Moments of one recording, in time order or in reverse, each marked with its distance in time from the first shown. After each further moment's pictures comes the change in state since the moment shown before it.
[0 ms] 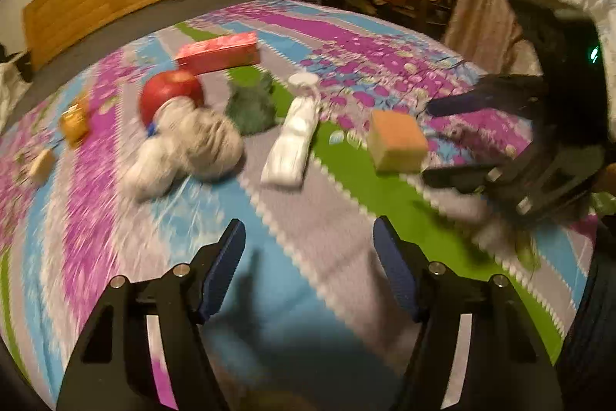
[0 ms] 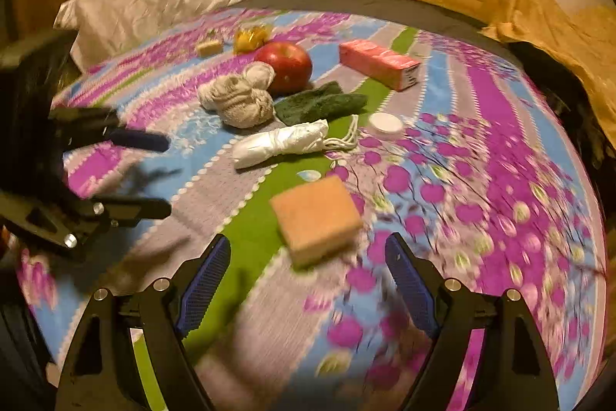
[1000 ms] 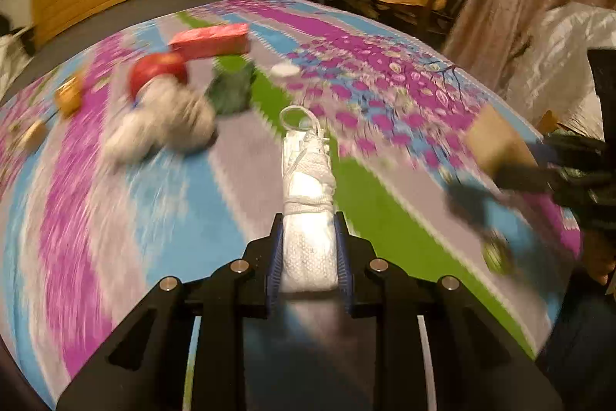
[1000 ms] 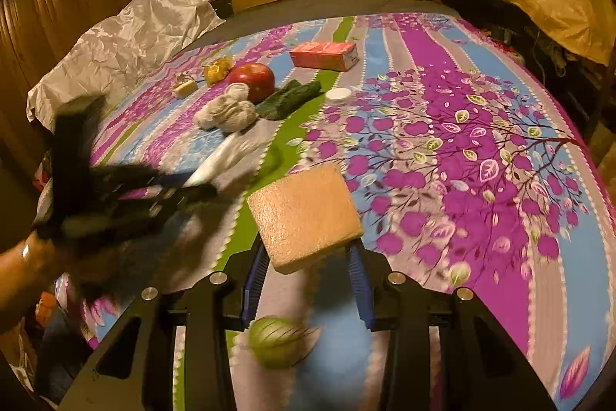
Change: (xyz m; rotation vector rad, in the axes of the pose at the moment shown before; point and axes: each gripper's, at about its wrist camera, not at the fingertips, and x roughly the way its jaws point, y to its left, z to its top) left arm -0.023 -0.038 -0.032 -0.108 -0.002 0.024; right arm -0.099 0.027 -0.069 0.349 -0.072 -0.045
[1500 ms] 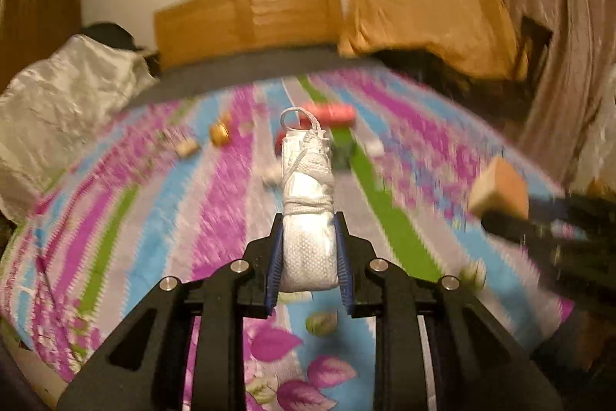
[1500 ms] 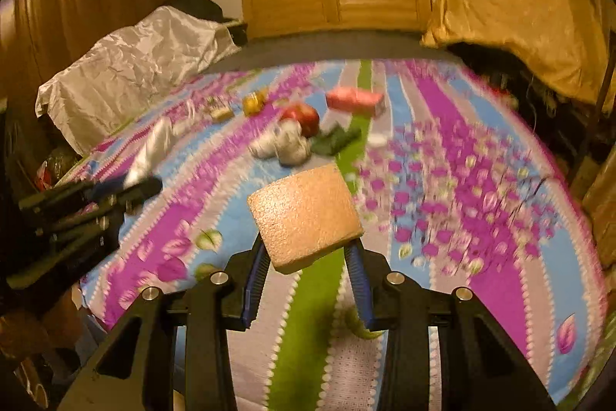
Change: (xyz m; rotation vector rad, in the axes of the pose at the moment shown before) left arm -0.157 -0.040 -0.008 -0.158 -0.272 0.407; right arm -0.090 0.092 0.000 -0.084 -0.173 -0.028
